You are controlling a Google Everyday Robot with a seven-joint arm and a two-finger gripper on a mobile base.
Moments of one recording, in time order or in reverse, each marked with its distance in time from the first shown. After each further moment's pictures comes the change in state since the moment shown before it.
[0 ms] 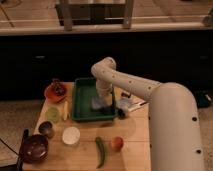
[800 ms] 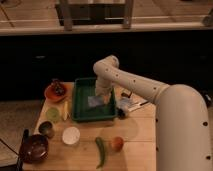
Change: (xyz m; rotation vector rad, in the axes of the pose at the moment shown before) arm -0.013 -0.001 -0.017 0.048 -0.066 -0.068
